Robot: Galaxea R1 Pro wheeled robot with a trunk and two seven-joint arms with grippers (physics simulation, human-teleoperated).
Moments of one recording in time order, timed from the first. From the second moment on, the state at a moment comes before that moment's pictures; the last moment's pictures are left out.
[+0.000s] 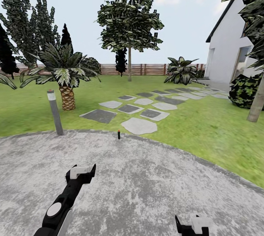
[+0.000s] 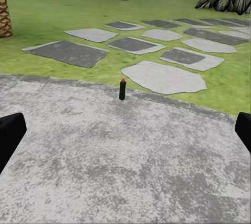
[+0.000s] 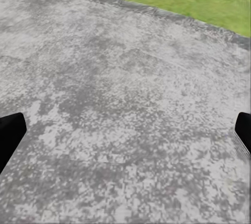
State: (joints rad) left arm -0.13 0.03 -0.04 -1.40 0.10 0.08 0.03; right arm 0.05 -0.04 0.01 -1.03 -0.01 -0.15 -0.02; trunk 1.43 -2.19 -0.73
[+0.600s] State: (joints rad) left arm -0.13 0.03 -0.04 -1.40 0.10 0.08 0.03; right arm 0.05 -0.04 0.01 -1.03 -0.01 -0.15 -0.02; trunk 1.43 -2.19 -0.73
